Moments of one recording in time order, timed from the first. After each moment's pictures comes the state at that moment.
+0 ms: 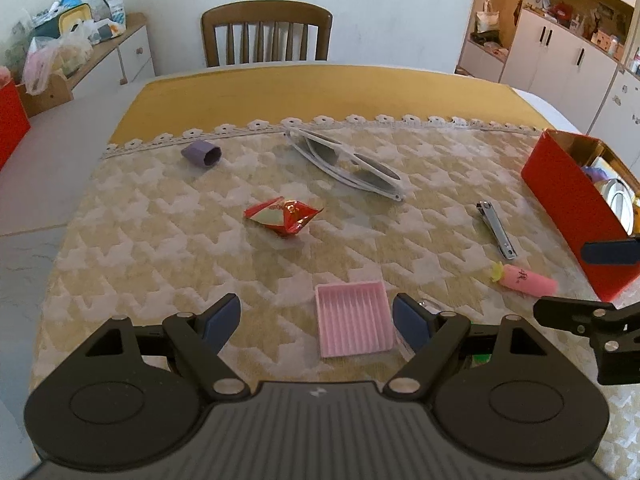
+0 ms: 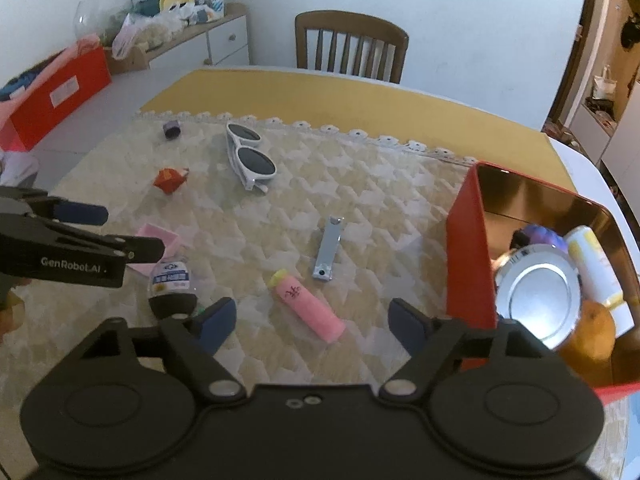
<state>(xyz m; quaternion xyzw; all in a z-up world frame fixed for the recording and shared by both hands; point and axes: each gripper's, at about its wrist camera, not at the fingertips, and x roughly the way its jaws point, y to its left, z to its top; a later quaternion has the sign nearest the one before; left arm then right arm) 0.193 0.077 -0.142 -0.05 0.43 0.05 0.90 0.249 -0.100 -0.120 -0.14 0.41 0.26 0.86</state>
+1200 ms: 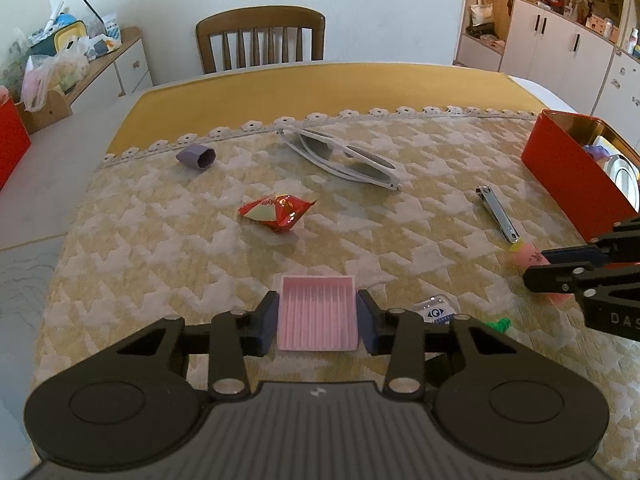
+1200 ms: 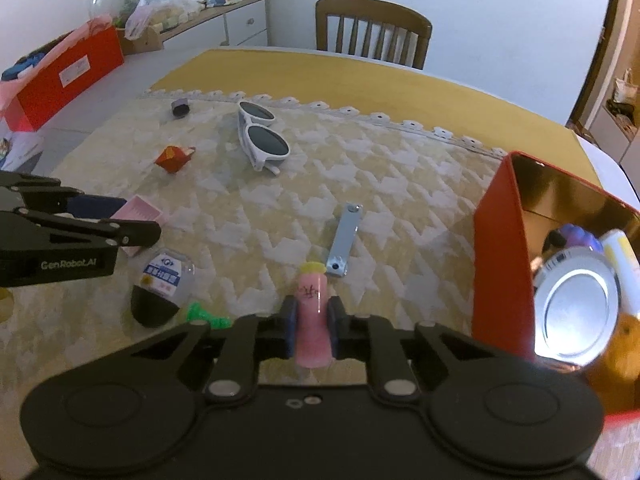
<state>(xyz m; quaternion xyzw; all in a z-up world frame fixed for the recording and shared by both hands) 0.188 0.066 -0.147 -0.02 0.43 0.06 0.90 0.258 -0.095 -0.137 -0.14 0.42 0.29 0.85</state>
